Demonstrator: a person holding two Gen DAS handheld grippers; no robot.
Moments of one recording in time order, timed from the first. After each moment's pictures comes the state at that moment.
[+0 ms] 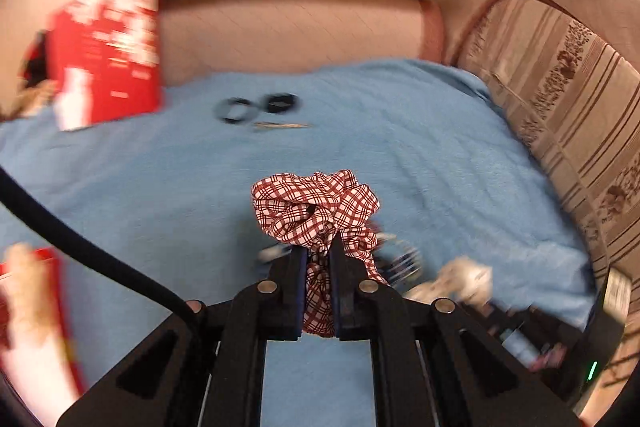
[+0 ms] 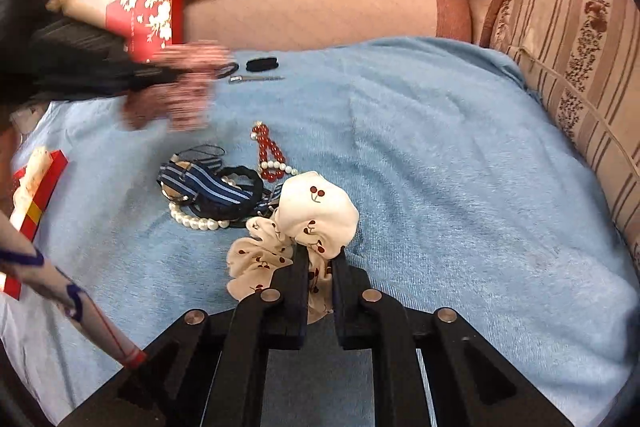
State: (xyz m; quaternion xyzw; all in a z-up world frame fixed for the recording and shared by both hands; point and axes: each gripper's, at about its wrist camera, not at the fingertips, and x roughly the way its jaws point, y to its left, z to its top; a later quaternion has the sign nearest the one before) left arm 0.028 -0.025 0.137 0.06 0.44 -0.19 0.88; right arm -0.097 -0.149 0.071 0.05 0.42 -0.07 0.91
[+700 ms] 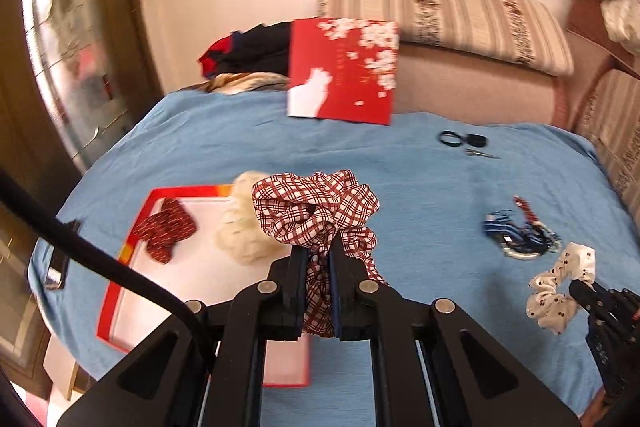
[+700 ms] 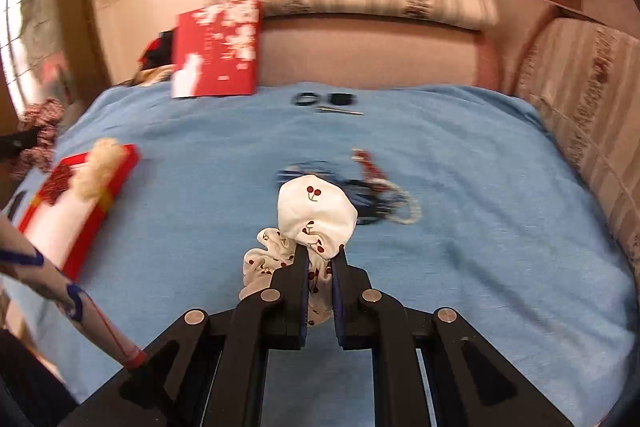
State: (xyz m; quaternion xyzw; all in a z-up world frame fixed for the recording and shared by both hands) left arm -0.073 0.198 0.165 0.02 0.35 0.03 0.94; right arm -0.122 -0.033 0.116 0.02 0.38 0.00 0.93
